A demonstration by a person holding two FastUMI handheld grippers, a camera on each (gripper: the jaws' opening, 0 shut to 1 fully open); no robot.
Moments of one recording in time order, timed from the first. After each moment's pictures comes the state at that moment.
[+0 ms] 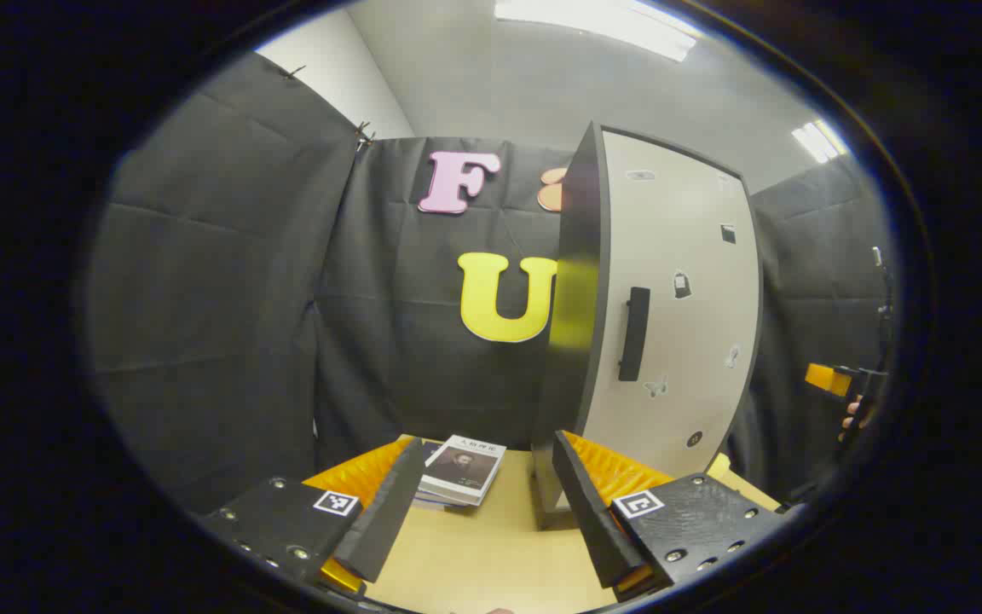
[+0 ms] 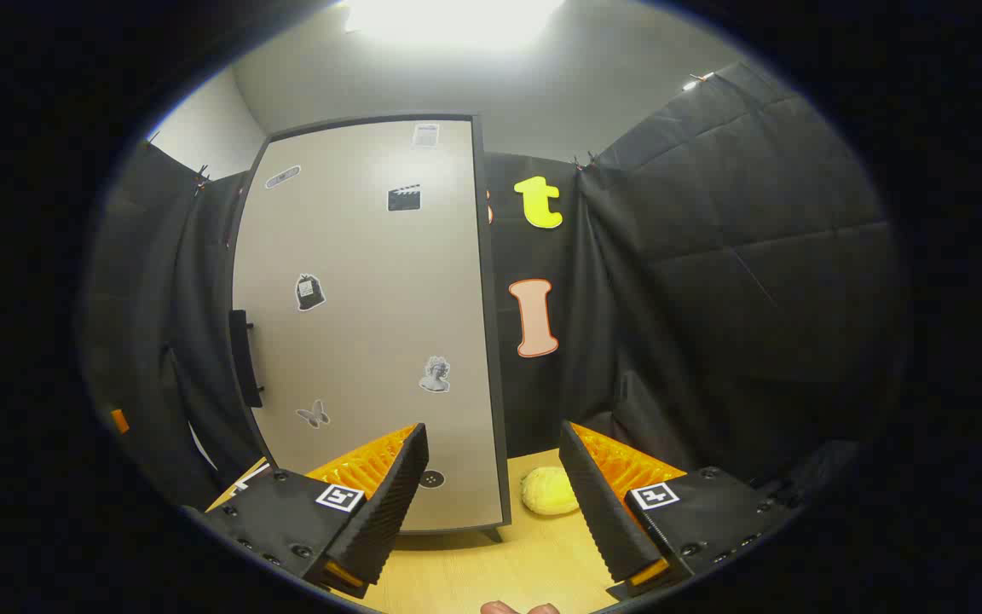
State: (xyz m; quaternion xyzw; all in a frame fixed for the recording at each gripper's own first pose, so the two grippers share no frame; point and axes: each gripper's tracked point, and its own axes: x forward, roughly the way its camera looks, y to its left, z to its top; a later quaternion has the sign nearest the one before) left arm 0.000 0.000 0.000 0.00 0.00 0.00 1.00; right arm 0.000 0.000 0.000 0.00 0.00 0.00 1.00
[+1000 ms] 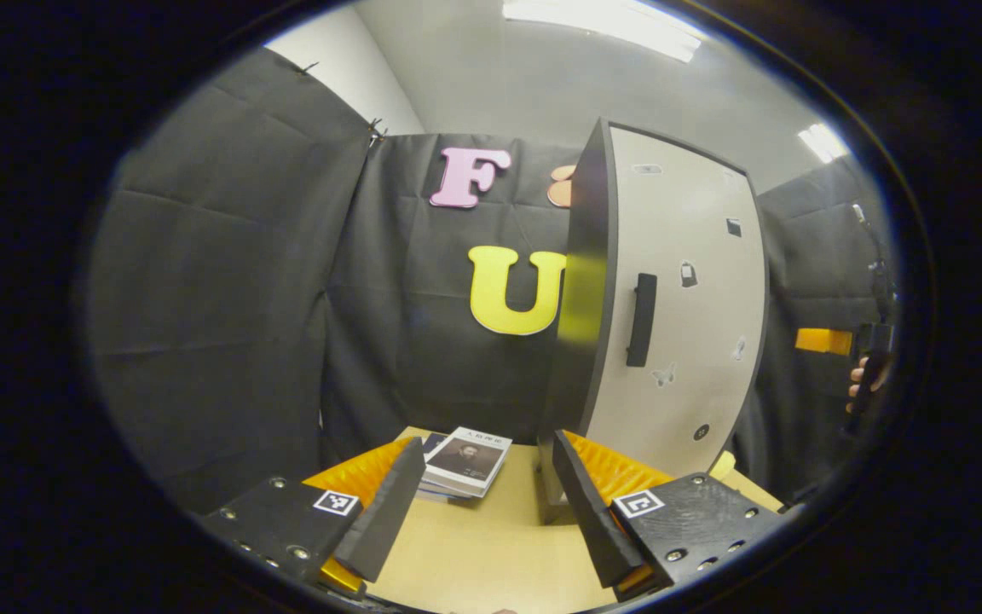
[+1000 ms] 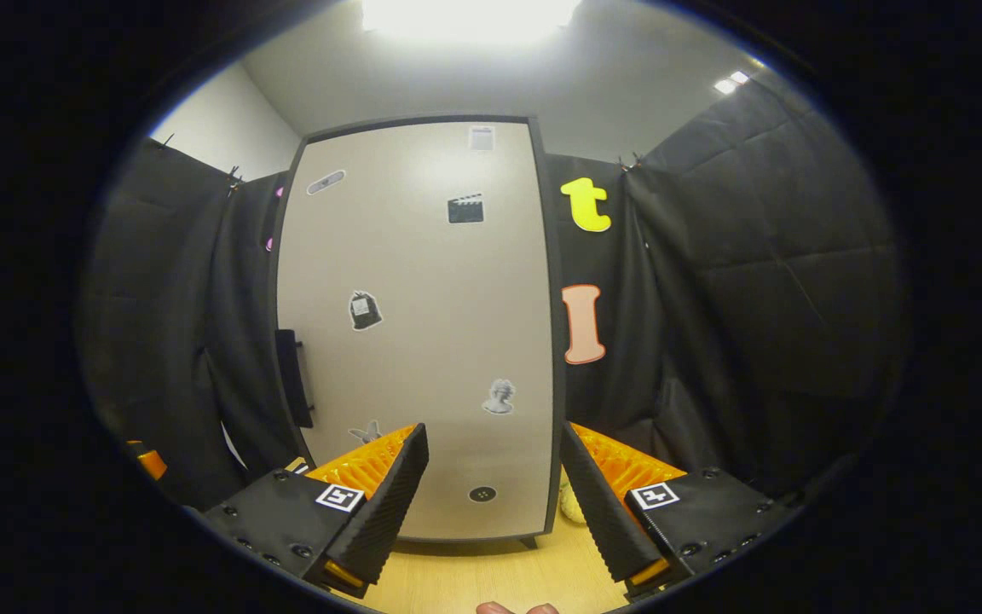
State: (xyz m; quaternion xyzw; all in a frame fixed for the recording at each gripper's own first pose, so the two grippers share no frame) left arm -0.012 0.004 -0.033 -0.01 0.00 0.02 1.00; right arm 0.019 0.066 0.037 -0.02 0.00 0.07 1.00
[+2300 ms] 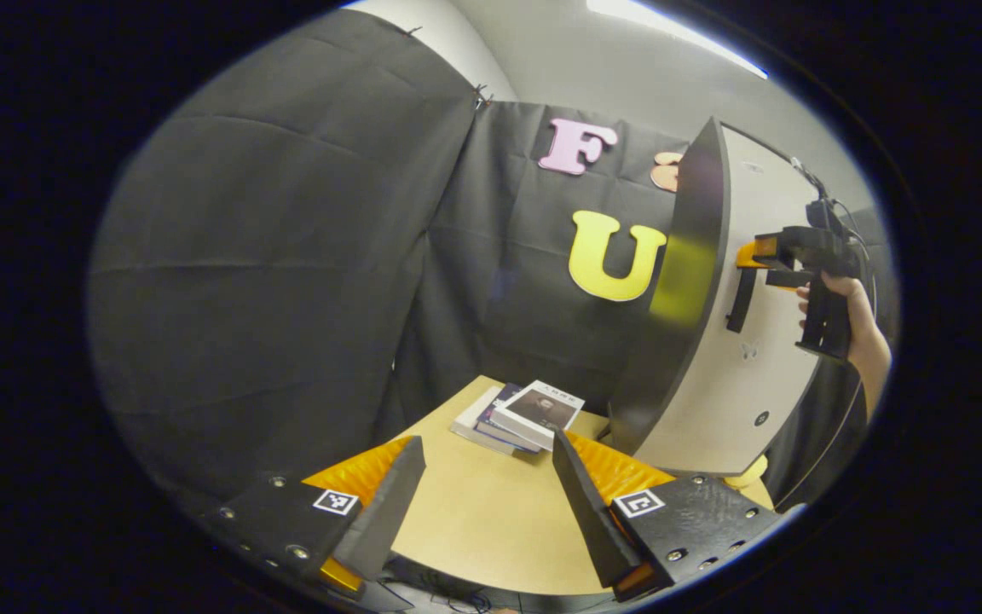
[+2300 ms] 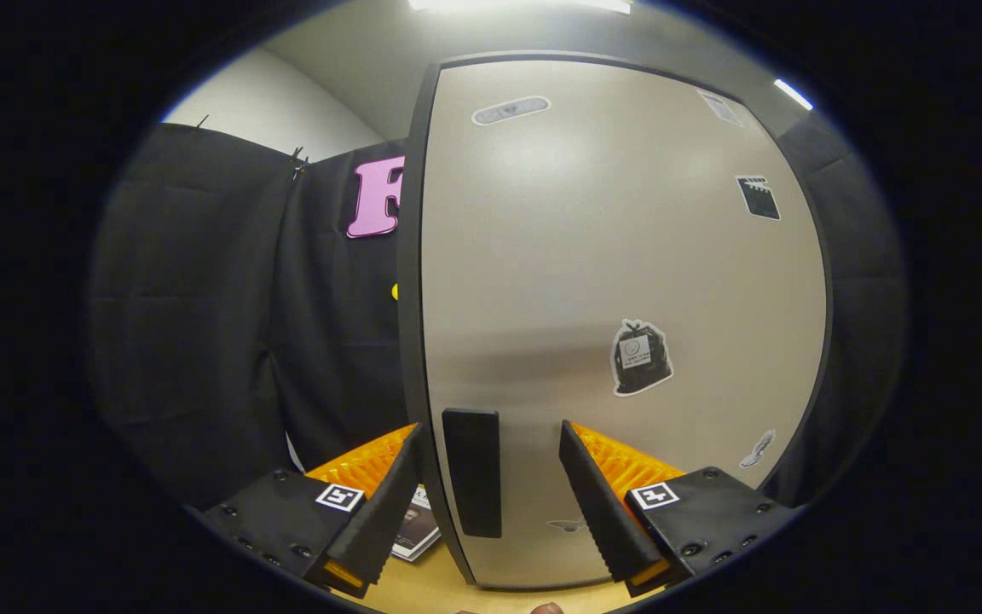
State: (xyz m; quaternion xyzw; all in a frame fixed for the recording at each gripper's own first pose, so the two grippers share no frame) left arm -0.070 0.112 -0.118 -0.10 0.06 0.14 0.98; right arm 0.115 0.313 0.047 -0.03 0.03 0.18 0.98
